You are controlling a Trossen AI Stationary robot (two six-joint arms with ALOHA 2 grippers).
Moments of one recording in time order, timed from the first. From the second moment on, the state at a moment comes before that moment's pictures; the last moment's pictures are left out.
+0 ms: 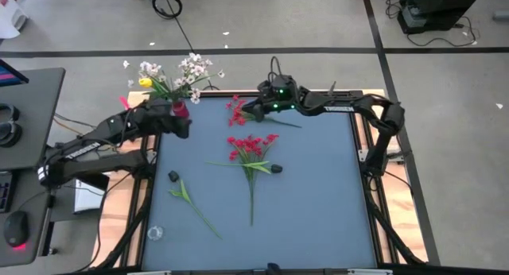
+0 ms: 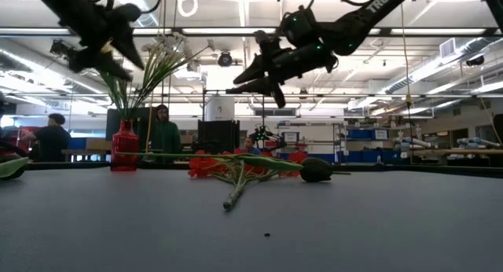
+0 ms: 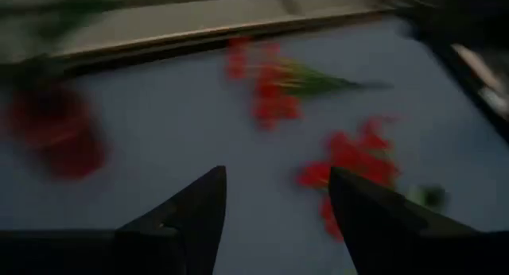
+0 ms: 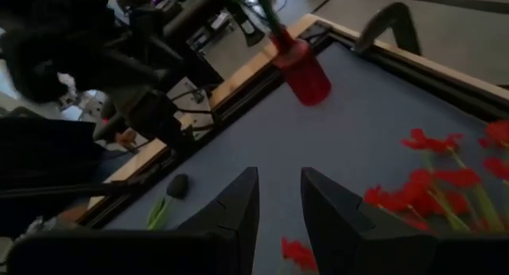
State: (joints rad) left arm 0.46 0.66 0.74 -0.73 -0.18 -0.62; right arm -0.48 1.81 1.22 0.24 -0.39 0.50
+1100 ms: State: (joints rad) left arm 0.15 1.53 0.74 -0.16 -0.94 -0.01; right arm -0.56 1.60 1.23 0.13 -0.20 0.27
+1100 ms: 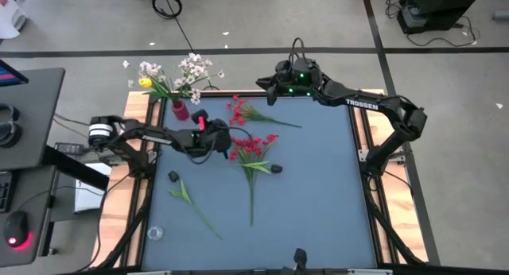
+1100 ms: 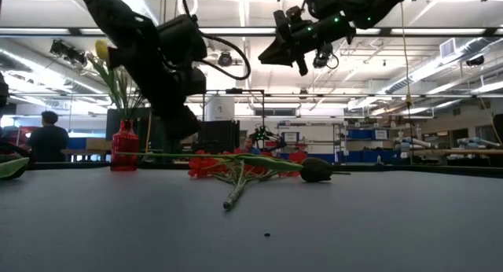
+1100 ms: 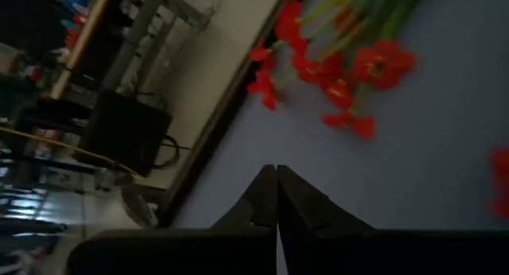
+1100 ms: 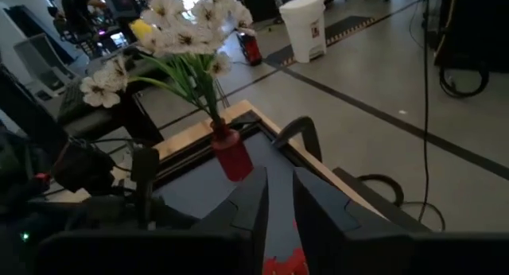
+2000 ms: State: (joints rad) left arm 0.49 1.39 0.75 -0.16 -1.21 -0.03; right arm -0.65 1.60 1.23 0.03 -0.25 0.21
